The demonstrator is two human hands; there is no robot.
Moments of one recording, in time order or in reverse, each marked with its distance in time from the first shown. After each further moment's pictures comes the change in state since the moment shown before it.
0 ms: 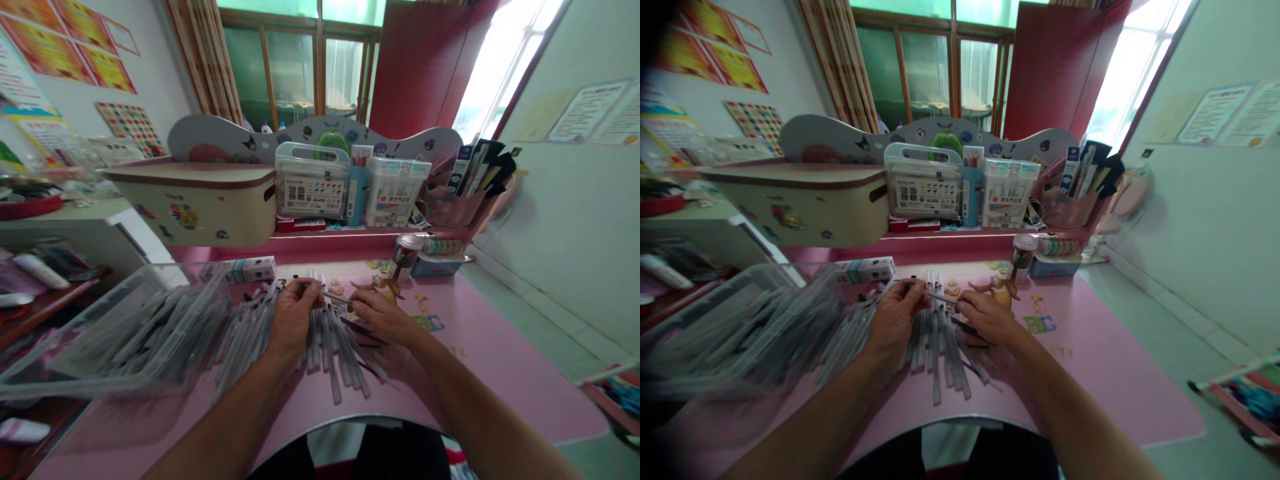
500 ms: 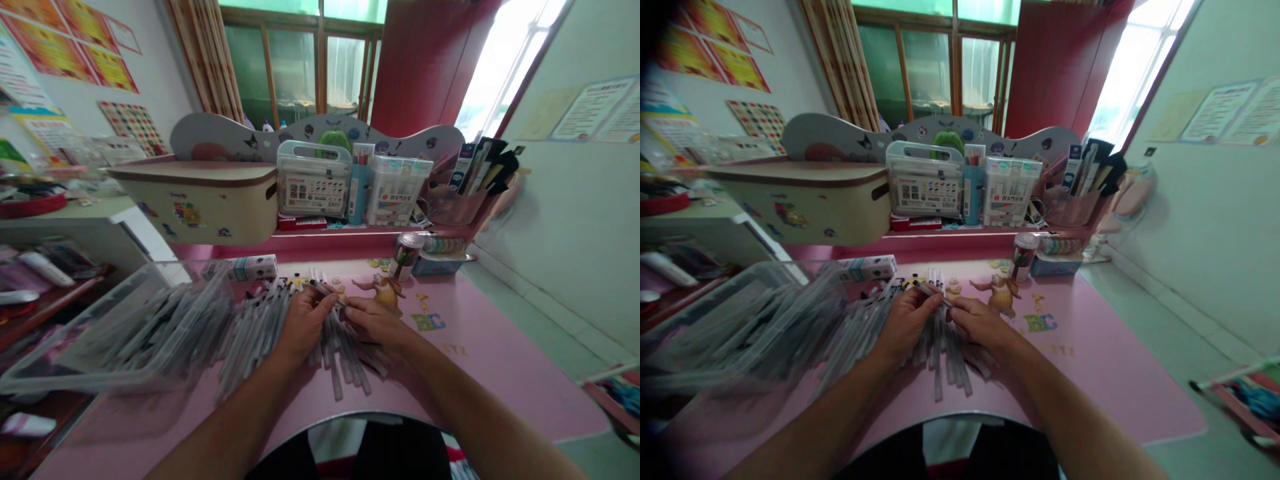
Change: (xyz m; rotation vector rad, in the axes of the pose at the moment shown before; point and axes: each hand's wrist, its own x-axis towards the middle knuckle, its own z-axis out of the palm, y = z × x) left_hand -0.003 -0.009 -0.002 0.241 -0.185 0.078; right_hand 0.000 -0.005 0.023 0.645 -0.165 0.229
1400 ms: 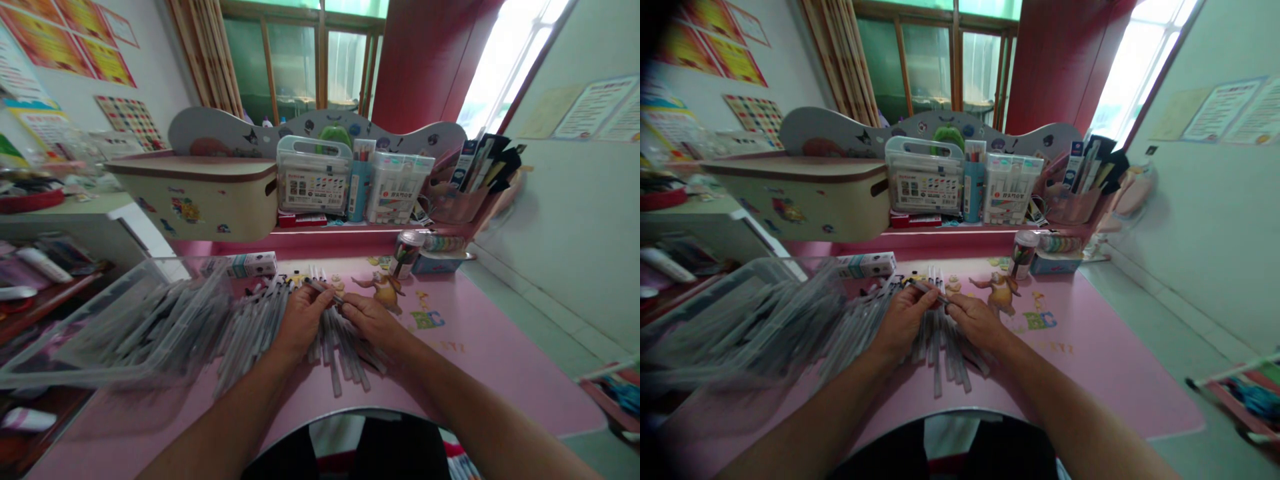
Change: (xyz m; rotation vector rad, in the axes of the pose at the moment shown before) left_hand -0.002 0.005 0.004 -0.122 0.025 -0.040; right_hand -0.002 0.000 0.006 -0.419 0.116 -0.278
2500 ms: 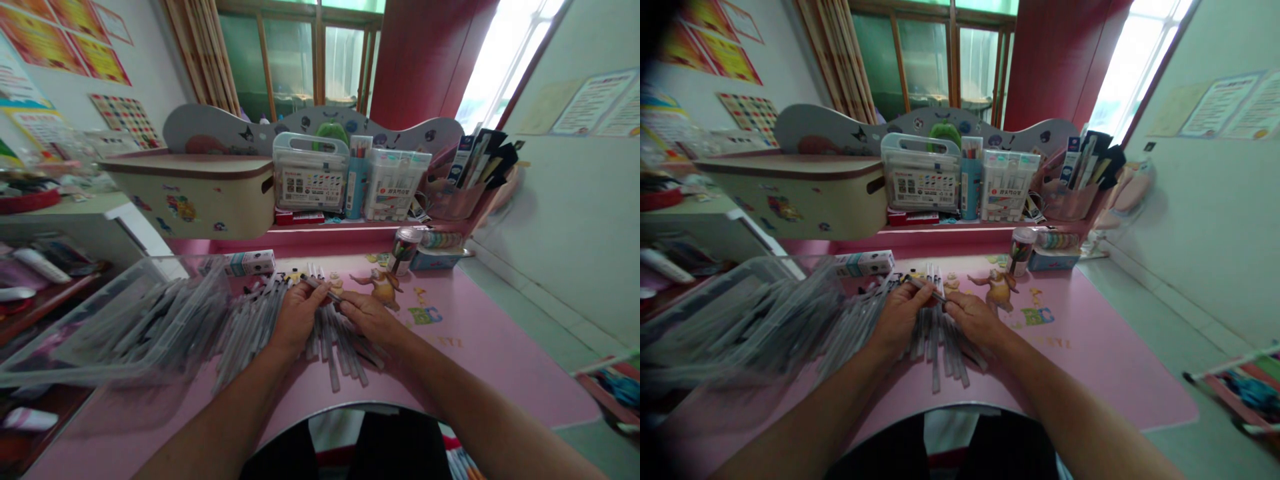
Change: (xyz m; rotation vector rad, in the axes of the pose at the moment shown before) left_hand 0.000 0.003 0.000 -0.027 0.048 -0.057; right_hand 0.002 0.007 0.001 -0.049 -0.014 -0.055
